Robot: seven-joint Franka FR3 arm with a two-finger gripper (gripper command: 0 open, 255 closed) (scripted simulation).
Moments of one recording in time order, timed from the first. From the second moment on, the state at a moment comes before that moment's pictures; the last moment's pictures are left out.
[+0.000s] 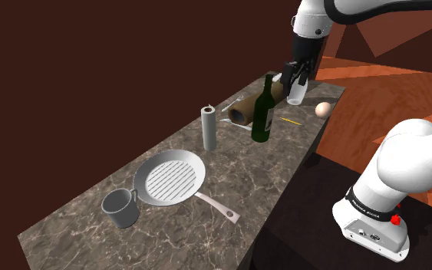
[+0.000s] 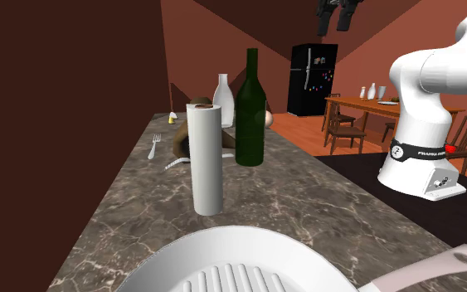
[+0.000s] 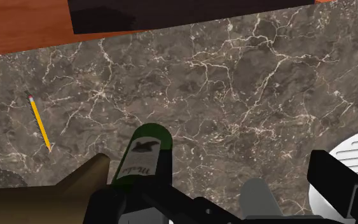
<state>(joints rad) -0.01 -0.79 0.07 -2.42 0.00 1.69 0.12</state>
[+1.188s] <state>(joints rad) -0.01 -0.14 0.16 -2.06 0.04 1.92 0.28</state>
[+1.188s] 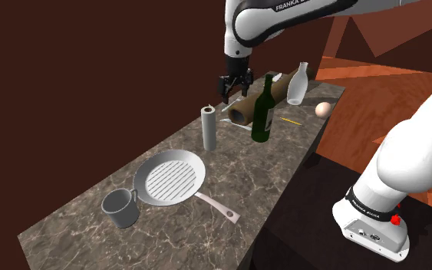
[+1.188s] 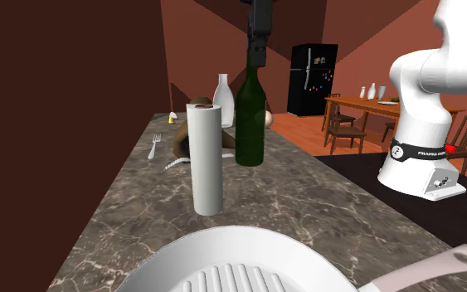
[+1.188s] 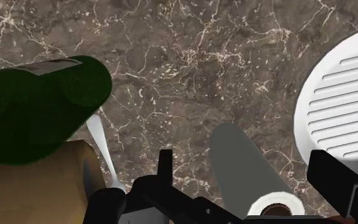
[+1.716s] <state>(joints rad) 0.01 0.20 0.18 -1.74 0.02 1.93 0.36</state>
